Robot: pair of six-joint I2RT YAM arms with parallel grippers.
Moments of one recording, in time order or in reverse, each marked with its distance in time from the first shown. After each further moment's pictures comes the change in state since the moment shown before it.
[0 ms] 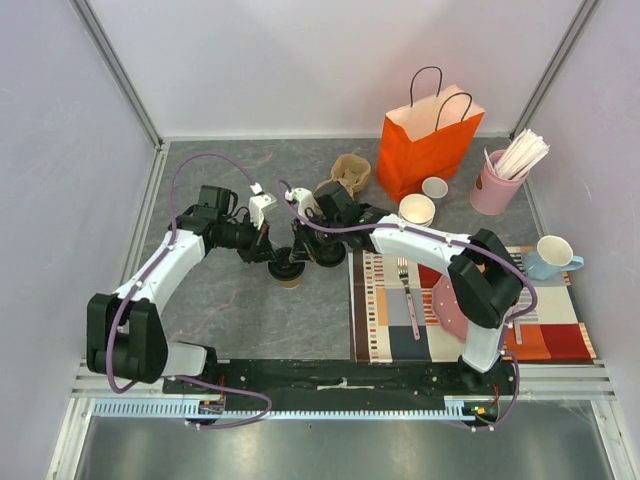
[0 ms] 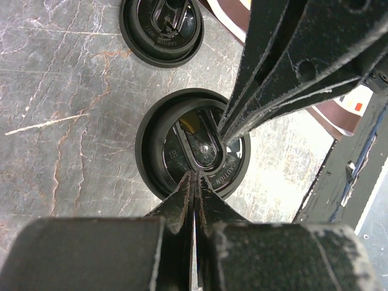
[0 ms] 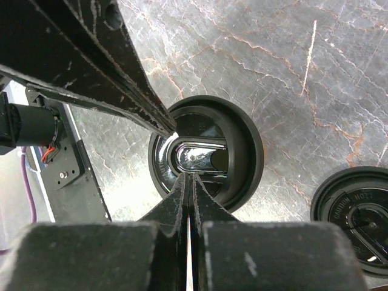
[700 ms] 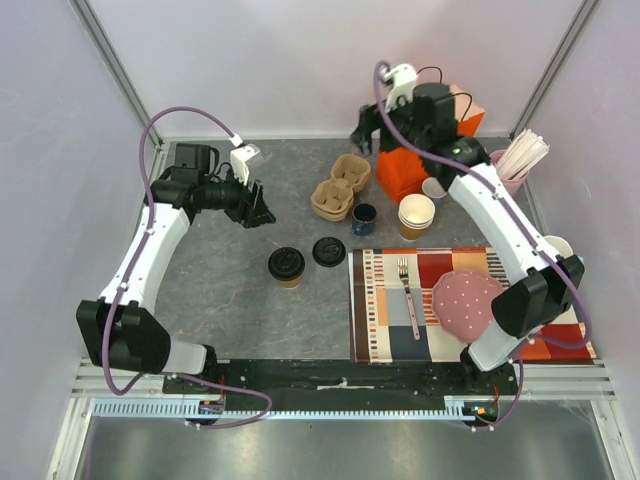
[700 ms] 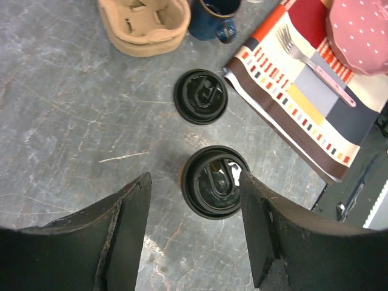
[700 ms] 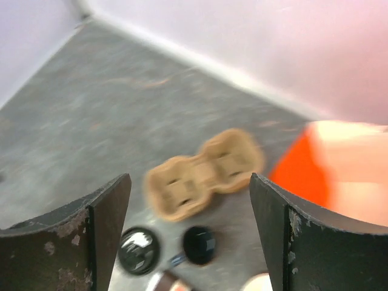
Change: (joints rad) left arm 0.051 0.016 0.375 -0.172 -0.012 -0.076; right arm -0.347 -0.201 0.397 -0.224 0.282 -0.138
